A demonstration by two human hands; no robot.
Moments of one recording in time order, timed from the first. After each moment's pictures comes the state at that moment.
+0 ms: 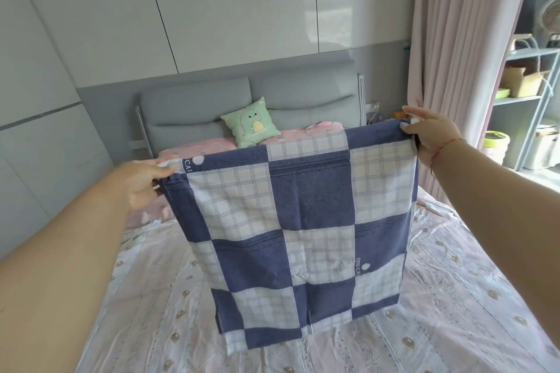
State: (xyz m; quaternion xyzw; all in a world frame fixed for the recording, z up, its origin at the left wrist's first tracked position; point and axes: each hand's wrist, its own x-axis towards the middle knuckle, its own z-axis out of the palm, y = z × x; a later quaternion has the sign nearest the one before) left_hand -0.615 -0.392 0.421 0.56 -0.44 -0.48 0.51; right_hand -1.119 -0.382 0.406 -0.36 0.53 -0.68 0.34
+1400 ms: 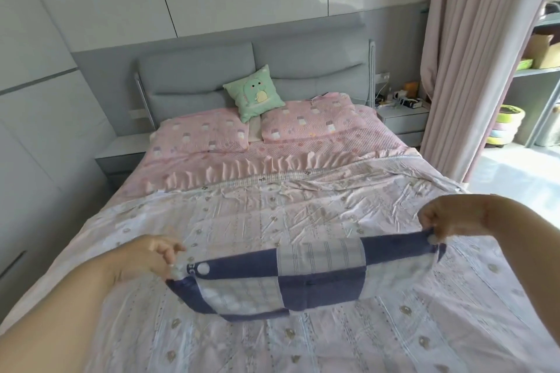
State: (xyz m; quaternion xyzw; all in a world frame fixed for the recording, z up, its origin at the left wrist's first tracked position) left_hand -0.574 -0.308 0.301 0.64 -0.63 -0.43 0.11; right_hand -1.134 -0.303 0.300 -0.64 0.63 -0.03 0.45
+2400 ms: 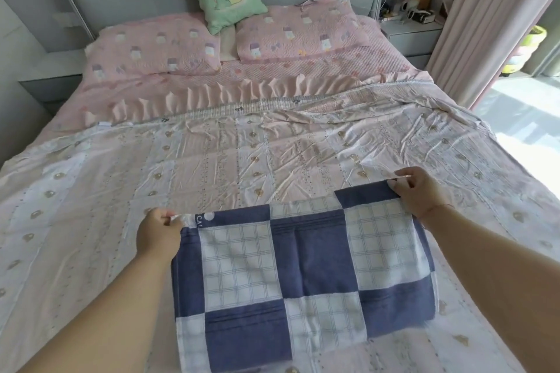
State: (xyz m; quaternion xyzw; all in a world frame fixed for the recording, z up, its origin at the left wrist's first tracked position) left_hand -0.625 -0.420 0.056 0.80 -0.46 -0.26 0.29; right_hand -1.083 -0.406 0.070 -0.42 0.78 -0.34 0.31
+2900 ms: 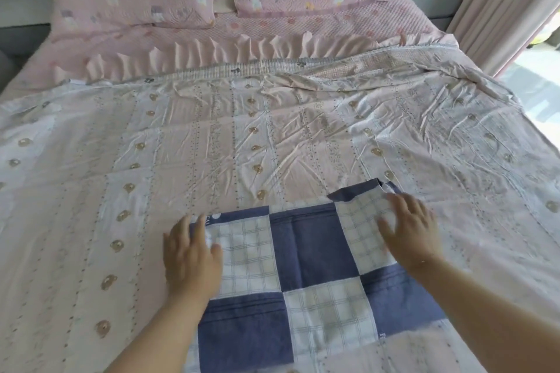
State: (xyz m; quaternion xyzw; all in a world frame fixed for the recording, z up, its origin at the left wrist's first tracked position) left_hand -0.670 -0.378 -0.054 0.75 -0.66 -0.06 0.09; right_hand -1.038 -0.369 -0.034 -0.61 0.78 -0.12 0.09
